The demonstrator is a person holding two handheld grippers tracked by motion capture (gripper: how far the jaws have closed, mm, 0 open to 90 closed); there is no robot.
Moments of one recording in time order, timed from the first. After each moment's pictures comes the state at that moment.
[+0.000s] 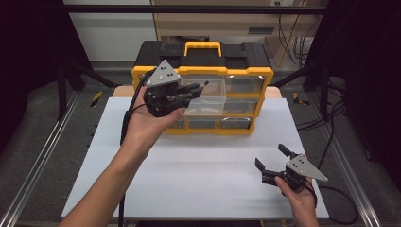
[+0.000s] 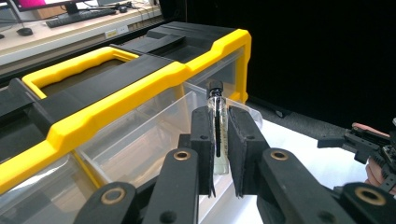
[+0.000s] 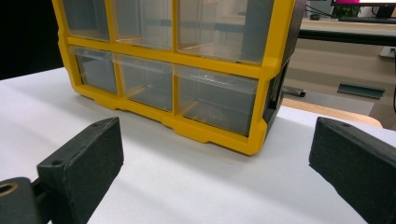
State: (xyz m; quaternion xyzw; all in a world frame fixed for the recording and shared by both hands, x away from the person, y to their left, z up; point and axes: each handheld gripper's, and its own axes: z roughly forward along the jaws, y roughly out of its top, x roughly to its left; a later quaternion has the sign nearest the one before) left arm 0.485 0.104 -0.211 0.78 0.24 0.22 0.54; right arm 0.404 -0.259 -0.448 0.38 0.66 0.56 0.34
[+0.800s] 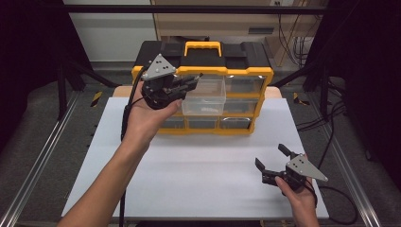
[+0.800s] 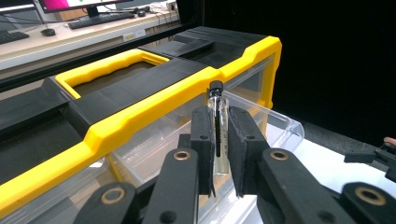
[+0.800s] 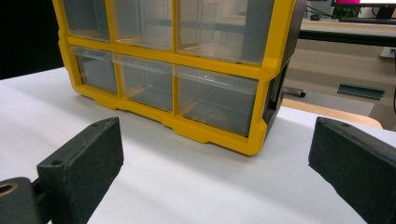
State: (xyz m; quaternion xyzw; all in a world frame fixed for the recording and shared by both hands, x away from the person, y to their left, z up) left arm 0.502 0.109 -0.214 0.76 0.26 0.24 0.54; right arm 0.405 -0.259 -0.448 0.38 0.66 0.55 0.34
